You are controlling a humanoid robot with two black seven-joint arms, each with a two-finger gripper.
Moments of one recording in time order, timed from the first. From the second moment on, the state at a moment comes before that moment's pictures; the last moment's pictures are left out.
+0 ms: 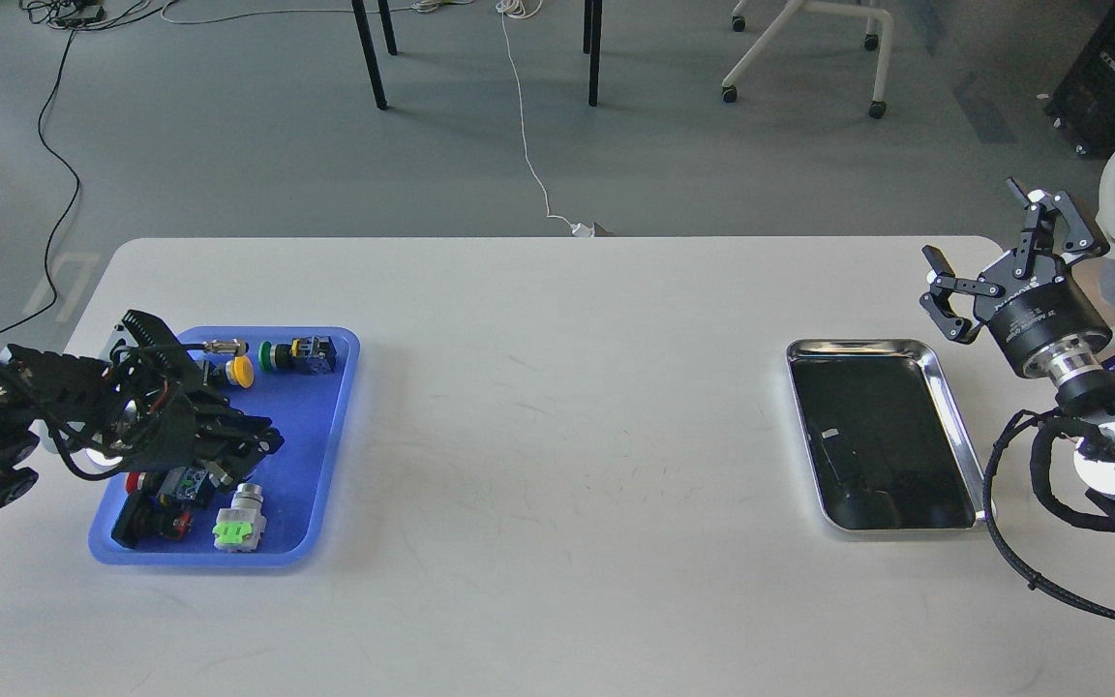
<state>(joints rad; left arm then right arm) -0.78 0.80 -0.24 -1.10 2.18 -0.26 -0.49 0.58 -0.61 0.55 0.86 0.13 0.36 0.49</state>
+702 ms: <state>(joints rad) -0.78 0.80 -0.45 -1.10 2.14 -0.27 -0.49 0.59 -0.62 0.55 0.87 0.13 0.36 0.49</state>
